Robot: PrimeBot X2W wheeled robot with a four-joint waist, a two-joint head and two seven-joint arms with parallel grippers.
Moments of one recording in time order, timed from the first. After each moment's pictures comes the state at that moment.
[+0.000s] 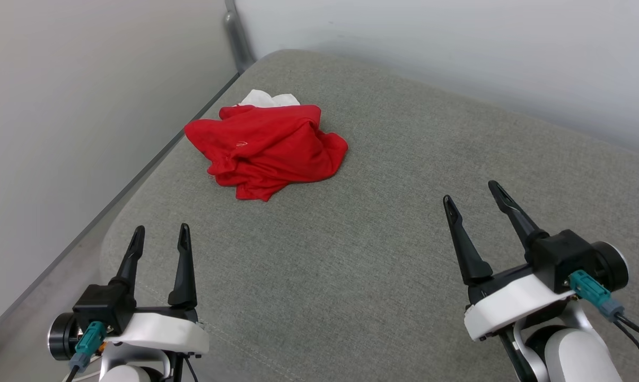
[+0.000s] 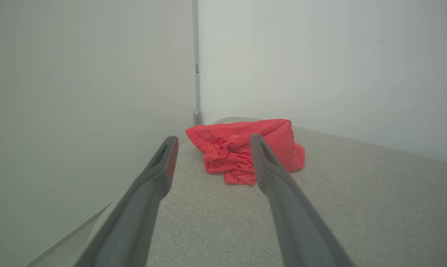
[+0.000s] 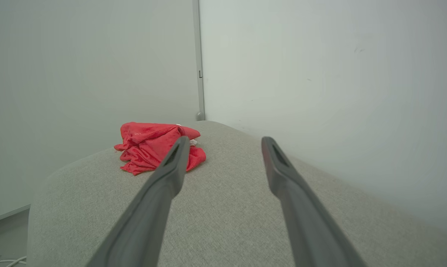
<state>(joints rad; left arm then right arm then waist) -0.07 0.05 0.05 0.08 -0.15 -0.09 -0.26 -0.13 -0.05 0.15 -0.08 0.03 0.13 0.00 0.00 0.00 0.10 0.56</state>
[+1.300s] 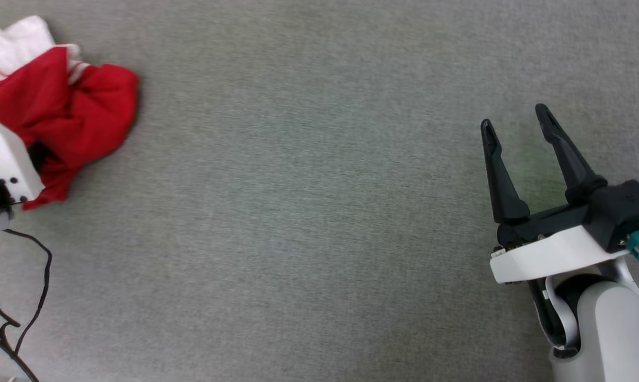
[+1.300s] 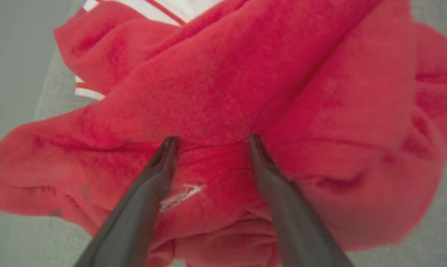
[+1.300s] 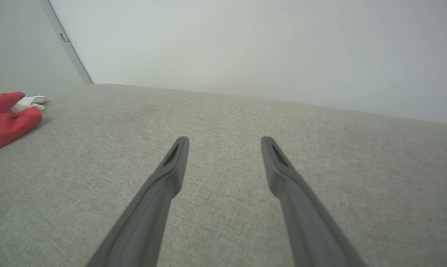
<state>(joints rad) -0.80 0.62 -0.20 0.72 -0.68 -0.13 0.47 -0.27 -0.05 0.09 -0.15 0.02 0.13 -0.02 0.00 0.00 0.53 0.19</state>
